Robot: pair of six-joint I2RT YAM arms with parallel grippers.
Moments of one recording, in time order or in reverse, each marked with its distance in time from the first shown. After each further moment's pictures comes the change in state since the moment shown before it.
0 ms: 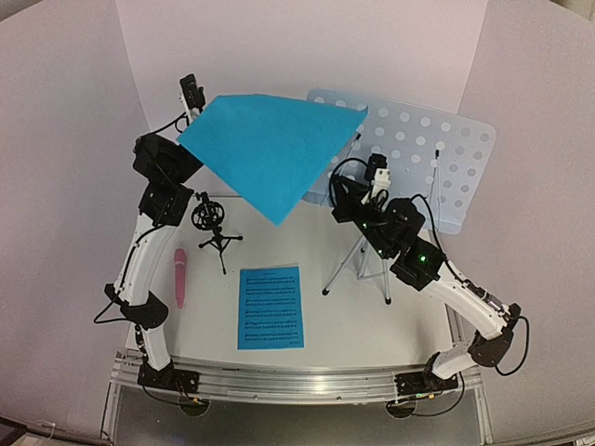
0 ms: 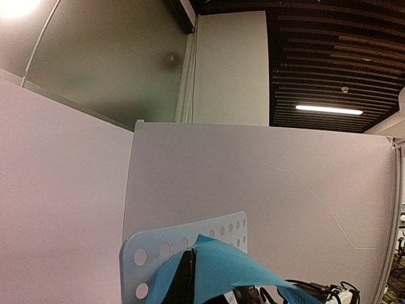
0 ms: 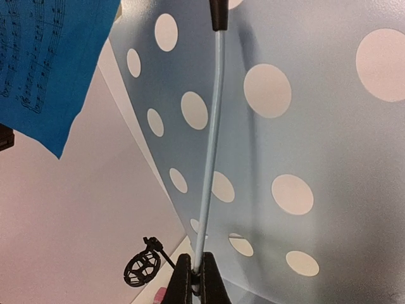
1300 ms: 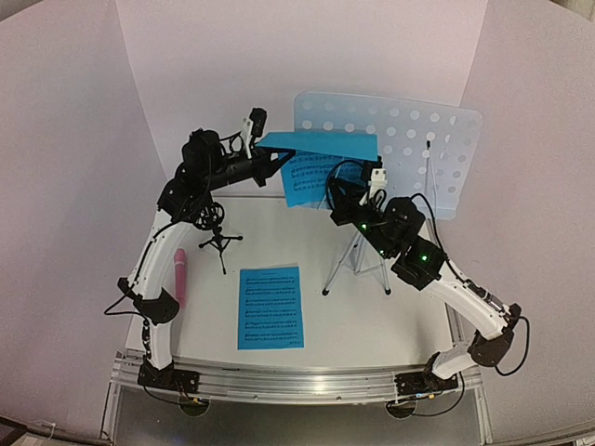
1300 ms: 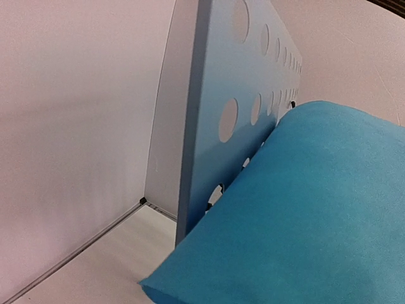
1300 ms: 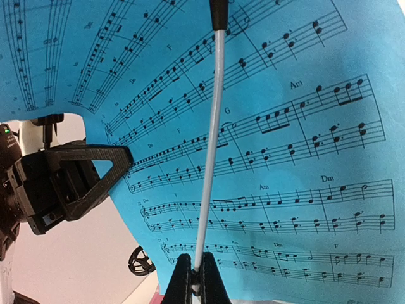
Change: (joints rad) left arm -0.031 0.109 0.078 -0.625 -0.006 0.265; right arm 0.000 0.002 0.017 -0.040 -0.063 -0.019
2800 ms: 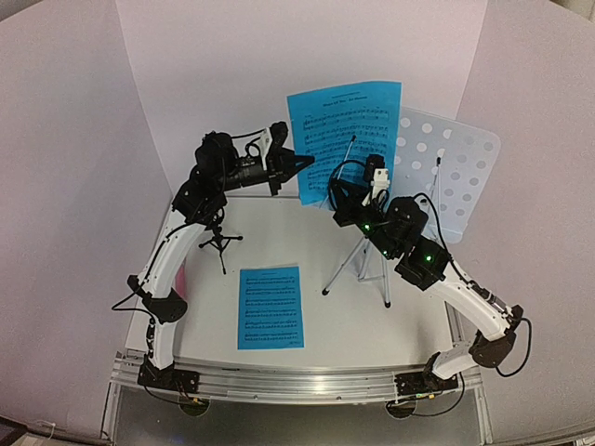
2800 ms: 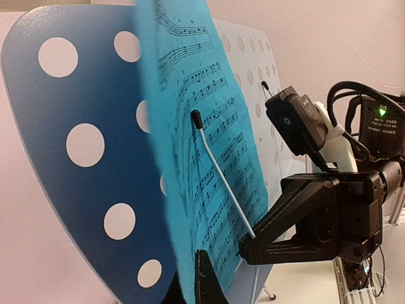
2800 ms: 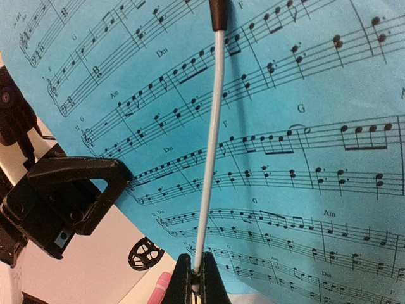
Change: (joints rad) left arm -0.047 0.069 0.038 0.110 0.154 0.335; right arm 0.000 -0.013 0.012 -0.052 0.000 0.015
